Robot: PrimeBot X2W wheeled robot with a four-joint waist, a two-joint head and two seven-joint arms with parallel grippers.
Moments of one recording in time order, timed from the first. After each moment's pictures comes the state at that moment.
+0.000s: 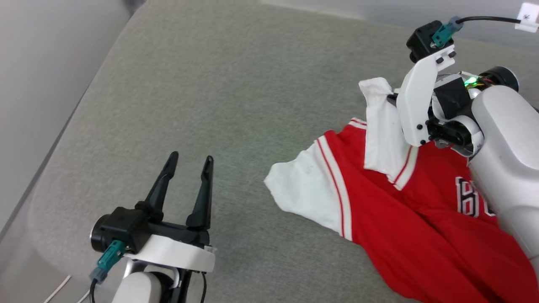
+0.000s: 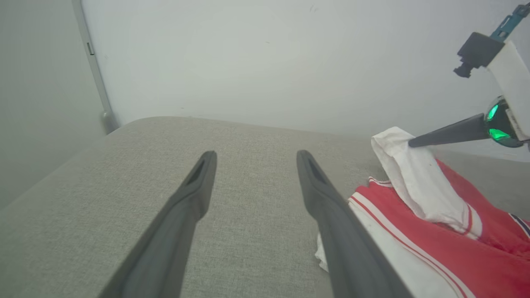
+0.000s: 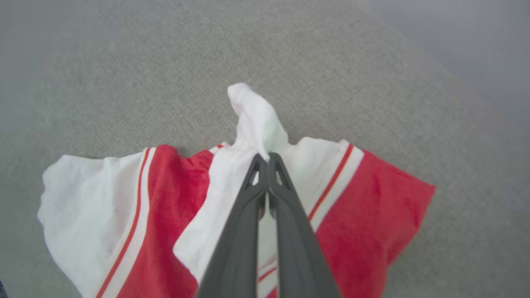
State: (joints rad) left arm -0.13 0.07 -0.14 0.00 -0.25 -0.13 -0.26; right arm -1.00 -0.33 0.61 0.66 0.61 0.13 0.68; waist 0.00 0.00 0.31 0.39
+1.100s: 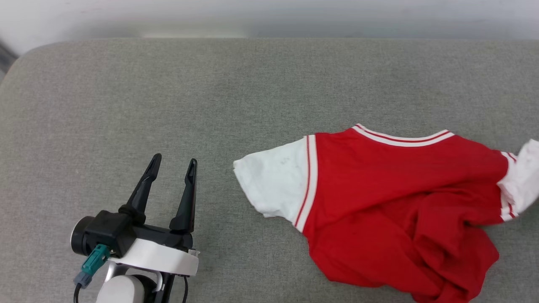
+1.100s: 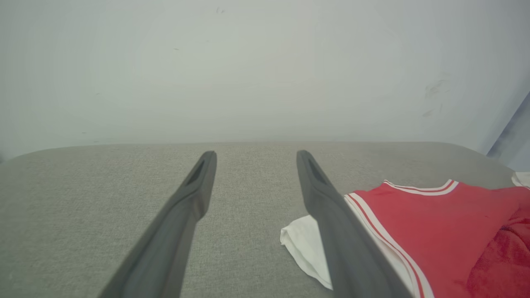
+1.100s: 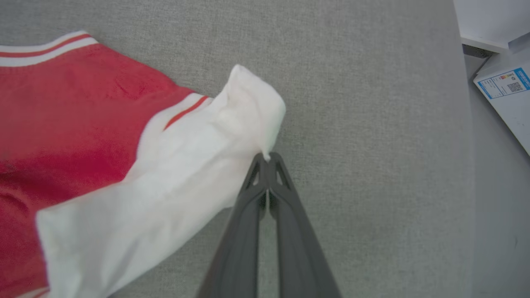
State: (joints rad) left arm -0.10 0.14 -0.11 -0.02 -0.25 -0.13 -0.26; right arm -0.51 -0.70 0.21 0.54 0.58 0.13 0.52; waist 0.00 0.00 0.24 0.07
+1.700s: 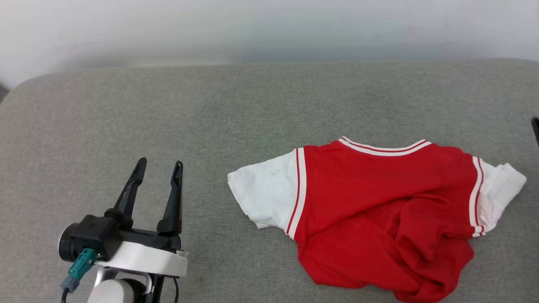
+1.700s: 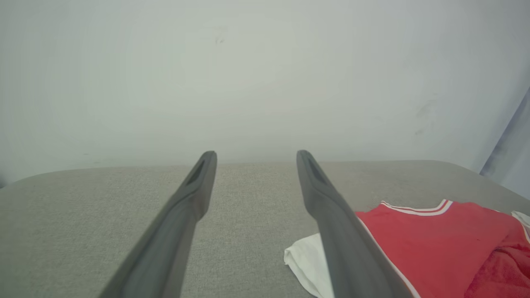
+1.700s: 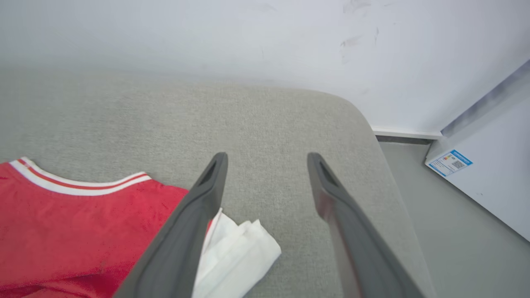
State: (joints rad) left arm -0.09 0.14 -0.07 -0.02 -0.25 -0.13 -0.26; right arm -0.56 -0.60 0.10 0.59 0.43 0.13 0.22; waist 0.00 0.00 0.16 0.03
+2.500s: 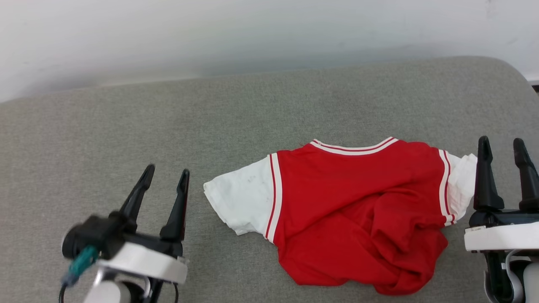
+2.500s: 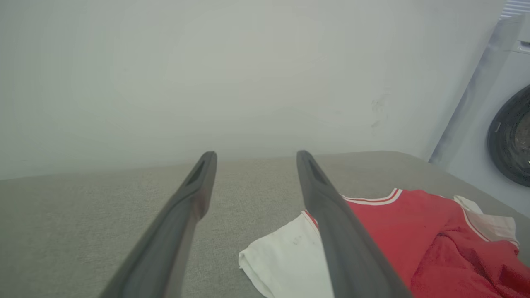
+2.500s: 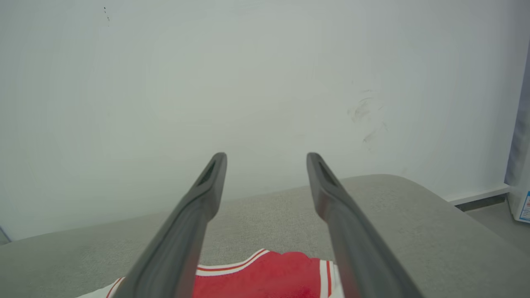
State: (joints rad) left arm -0.04 0.18 -0.10 -0.04 -0.32 -0.13 -0.25; right arm -0.13 -0.12 -0.12 0.02 0.33 0.13 -0.25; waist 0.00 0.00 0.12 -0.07
